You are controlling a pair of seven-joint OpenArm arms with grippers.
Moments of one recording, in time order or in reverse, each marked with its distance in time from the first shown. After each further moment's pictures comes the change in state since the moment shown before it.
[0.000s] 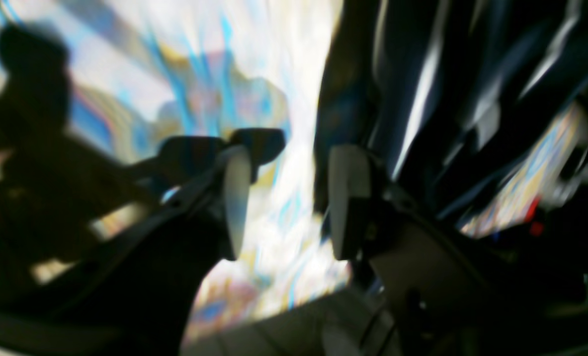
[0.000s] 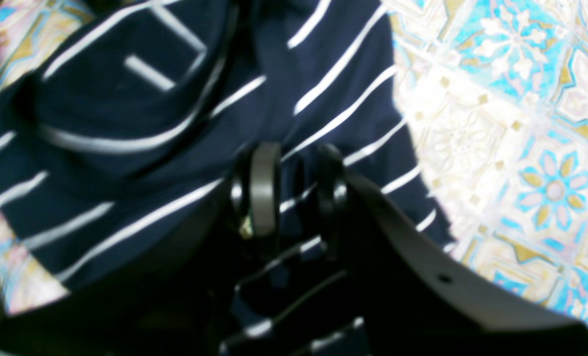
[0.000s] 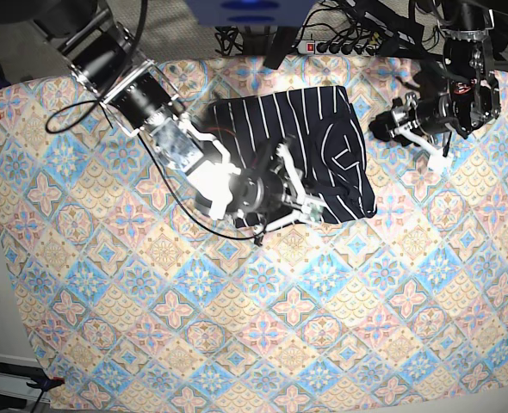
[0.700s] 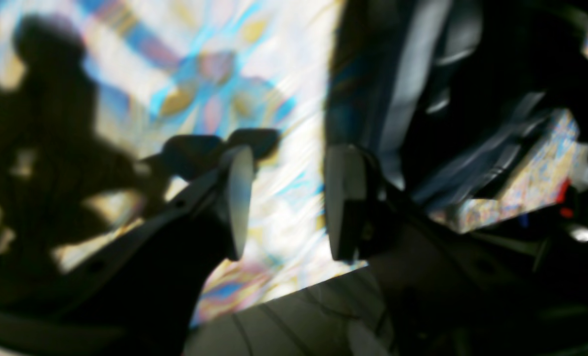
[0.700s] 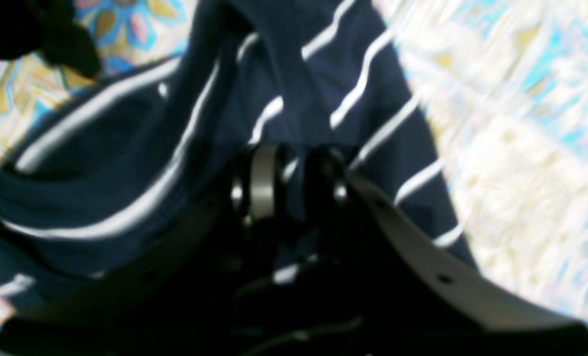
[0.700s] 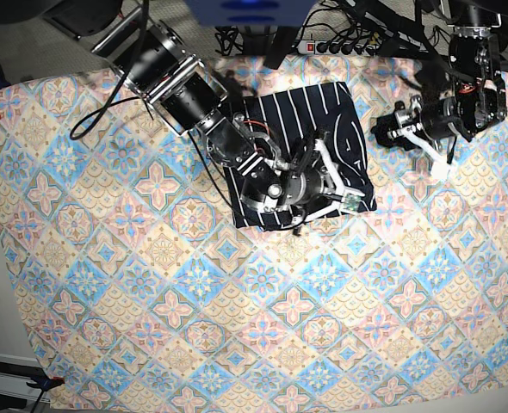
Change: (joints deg) left arm 1.4 -1.5 0.5 7.4 -0.5 0.0 -0.8; right arm 0.3 -10.9 0.3 -12.3 -12.1 0.0 6.1
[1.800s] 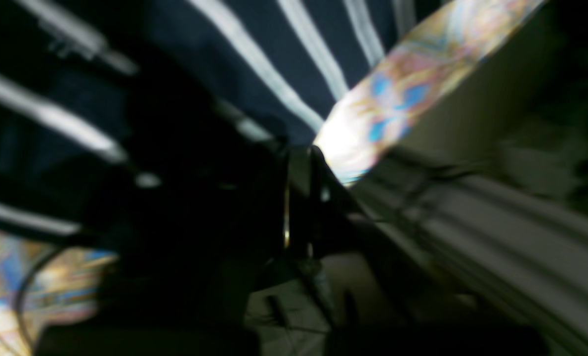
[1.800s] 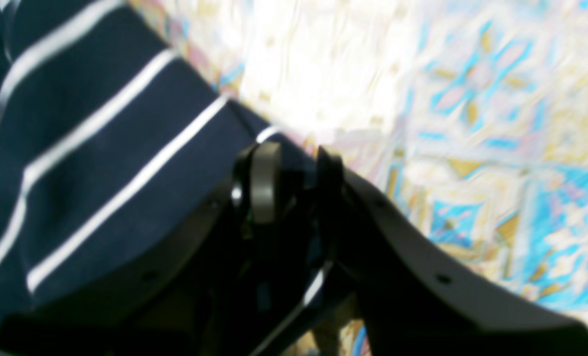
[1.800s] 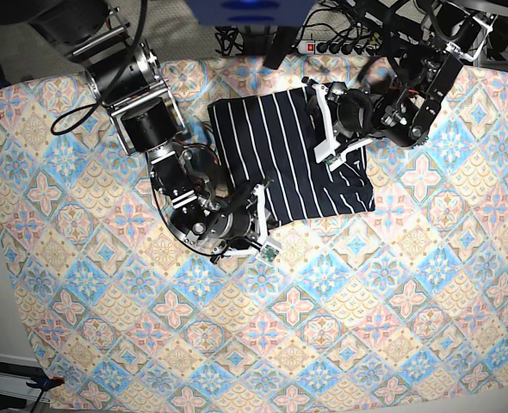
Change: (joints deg) left arm -9.0 -5.2 40.2 11.1 15.0 0.2 4.0; right arm 3.7 7.3 17.5 -8.6 0.3 0.2 4.7
